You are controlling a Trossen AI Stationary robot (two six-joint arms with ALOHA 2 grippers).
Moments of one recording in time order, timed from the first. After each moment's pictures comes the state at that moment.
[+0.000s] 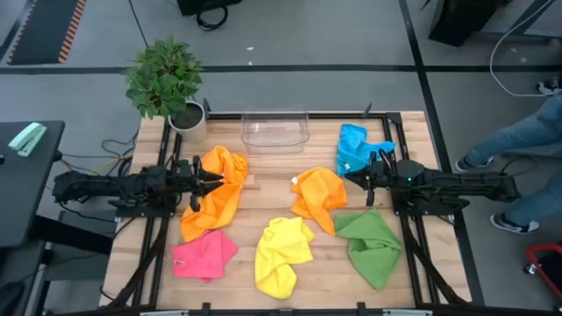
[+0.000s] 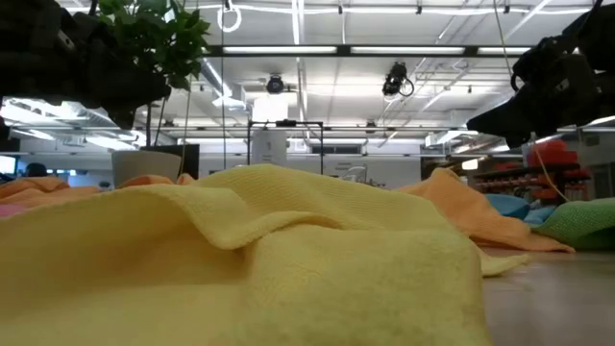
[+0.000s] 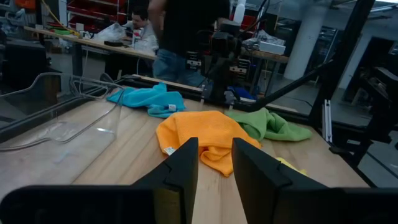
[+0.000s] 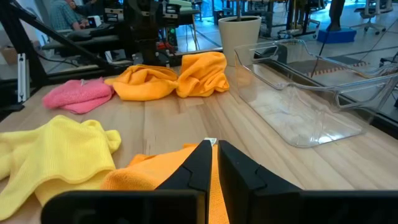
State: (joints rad) left arm 0.00 0.20 0.01 0.21 -0.14 -0.20; right arm -0.10 0.19 0.01 0.02 0.10 0.09
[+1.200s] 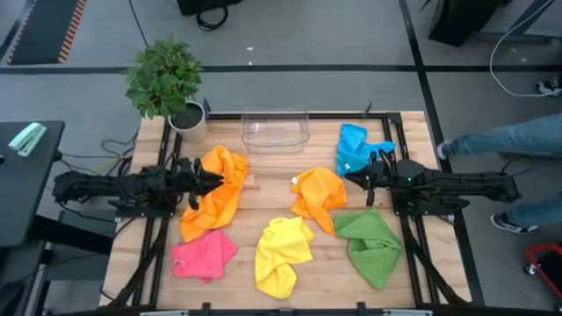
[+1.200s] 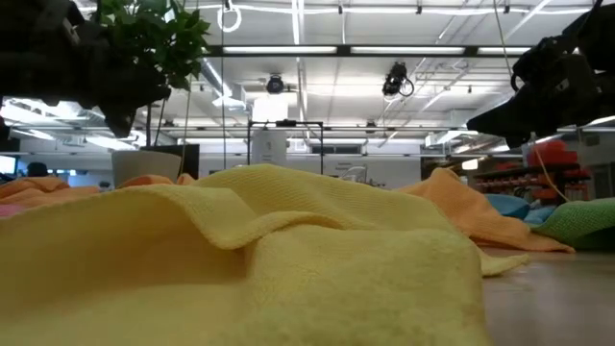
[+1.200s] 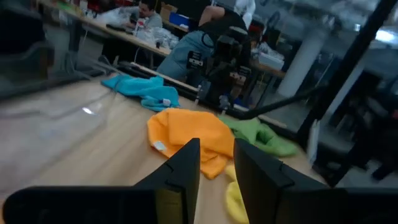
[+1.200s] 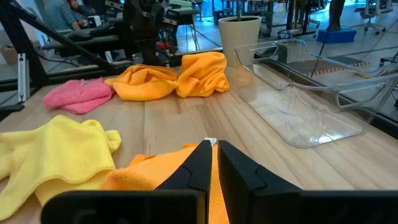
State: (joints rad) left arm 0.00 0.20 0.01 0.22 -0.14 -0.44; right arm -0.10 0.19 0.01 0.02 0.10 0.09
